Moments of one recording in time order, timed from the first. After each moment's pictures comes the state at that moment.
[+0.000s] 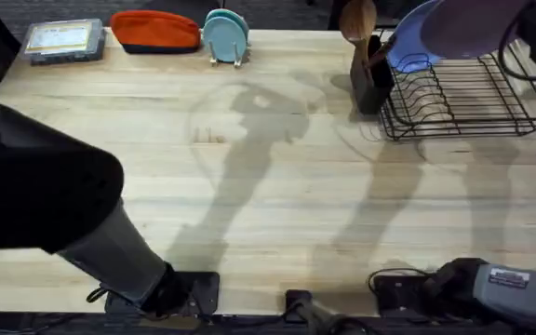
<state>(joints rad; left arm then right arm) -0.40 1.84 2.46 -1.39 -0.03 0.06 -0.50 1.45 1.01 0.17 -0.44 -0.69</state>
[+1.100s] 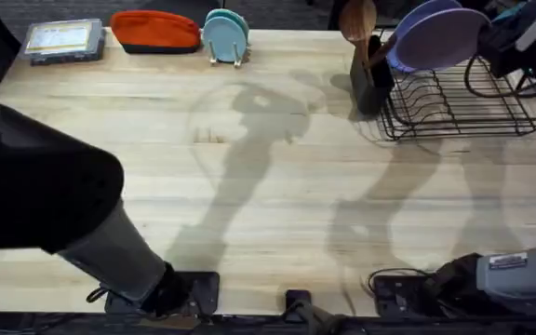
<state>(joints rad) -0.40 1.84 2.46 -1.37 -0.03 0.06 -0.50 1.73 1.01 0.43 -0.58 -0.70</state>
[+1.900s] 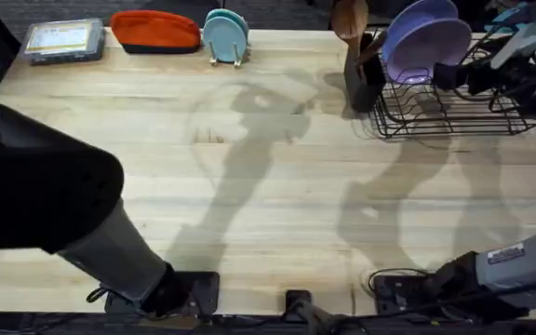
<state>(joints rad) -0.40 1.84 2.46 -1.38 -0.03 0.06 -0.49 1.87 1.01 0.43 -0.58 -0.55</state>
